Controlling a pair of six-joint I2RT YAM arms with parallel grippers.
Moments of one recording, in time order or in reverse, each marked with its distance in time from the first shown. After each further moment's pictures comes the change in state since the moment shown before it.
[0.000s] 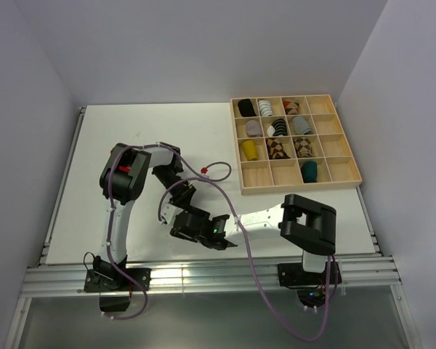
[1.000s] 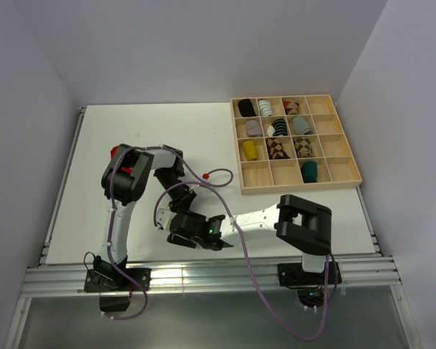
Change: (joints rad) left arm -0.029 0.000 -0.029 -0.035 -0.039 0.023; right arm 0.019 0.027 0.046 -0.072 -0.128 -0.006
